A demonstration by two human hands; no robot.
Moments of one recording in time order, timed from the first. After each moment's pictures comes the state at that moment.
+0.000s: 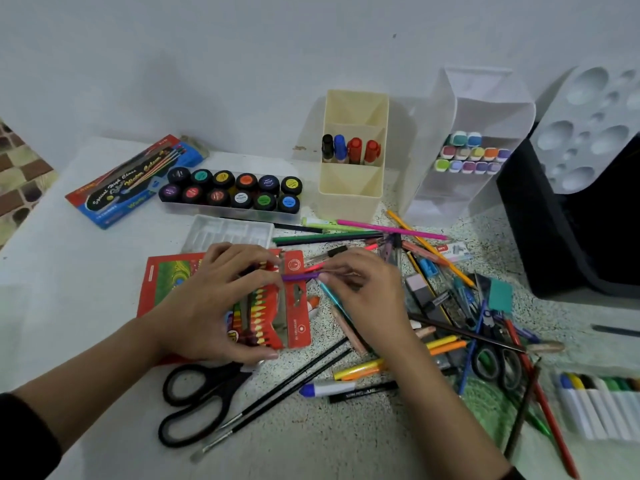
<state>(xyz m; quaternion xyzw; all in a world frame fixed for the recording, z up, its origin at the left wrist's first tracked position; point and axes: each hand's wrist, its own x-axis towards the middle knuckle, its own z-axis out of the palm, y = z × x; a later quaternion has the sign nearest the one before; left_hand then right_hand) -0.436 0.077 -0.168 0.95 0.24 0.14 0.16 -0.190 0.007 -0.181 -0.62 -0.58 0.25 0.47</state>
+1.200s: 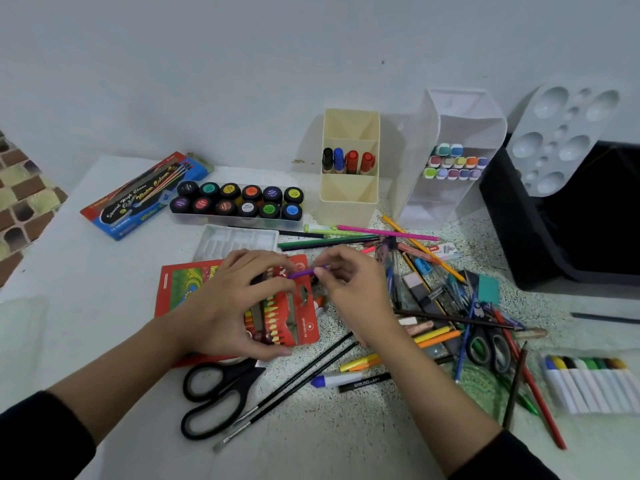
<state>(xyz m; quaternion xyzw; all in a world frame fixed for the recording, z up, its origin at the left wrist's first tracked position) -0.432 0.074 -0.159 0.95 0.21 0.16 0.15 -0.217 0.013 -0.168 -0.65 -0.50 0.33 0.47</state>
